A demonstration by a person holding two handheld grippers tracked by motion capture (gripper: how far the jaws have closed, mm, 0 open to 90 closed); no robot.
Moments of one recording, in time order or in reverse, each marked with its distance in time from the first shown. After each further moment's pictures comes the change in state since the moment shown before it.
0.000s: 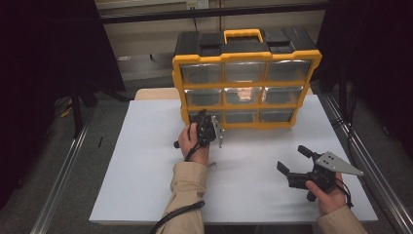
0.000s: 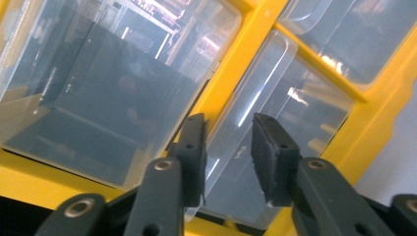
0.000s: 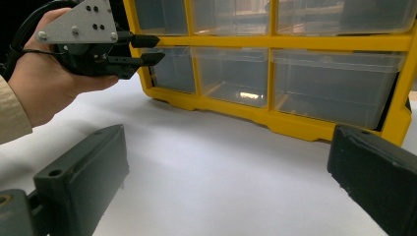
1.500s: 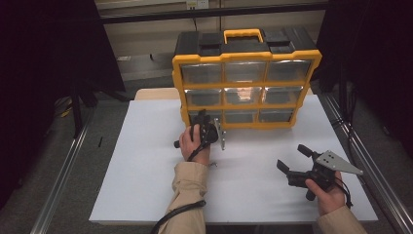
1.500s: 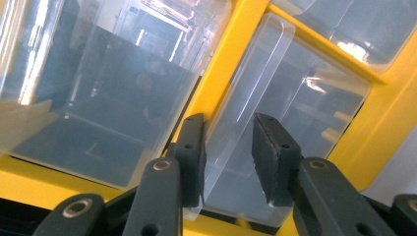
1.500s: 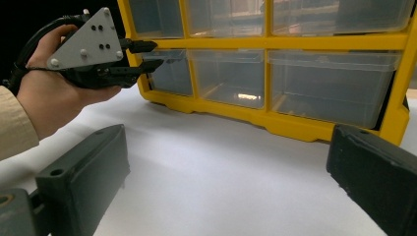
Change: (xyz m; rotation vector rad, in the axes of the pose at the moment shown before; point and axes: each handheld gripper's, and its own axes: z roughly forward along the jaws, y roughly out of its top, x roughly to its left) left arm -0.010 -0.001 0.004 0.043 0.070 0.121; right arm 0.000 0.001 0.003 -0.013 -0.014 0.038
